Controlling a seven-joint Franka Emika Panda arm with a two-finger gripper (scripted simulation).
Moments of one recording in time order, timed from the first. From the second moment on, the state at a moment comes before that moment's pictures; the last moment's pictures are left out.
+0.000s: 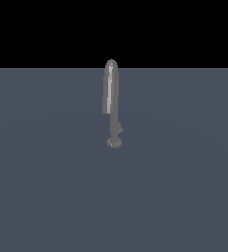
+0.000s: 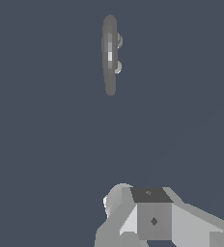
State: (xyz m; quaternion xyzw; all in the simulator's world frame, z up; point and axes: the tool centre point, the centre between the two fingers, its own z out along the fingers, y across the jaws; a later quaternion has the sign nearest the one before) arm -0.253 -0.017 0.484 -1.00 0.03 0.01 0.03
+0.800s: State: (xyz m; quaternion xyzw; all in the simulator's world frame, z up) arm -0.157 -0.057 0.273 -0.95 0.27 0.10 0.09
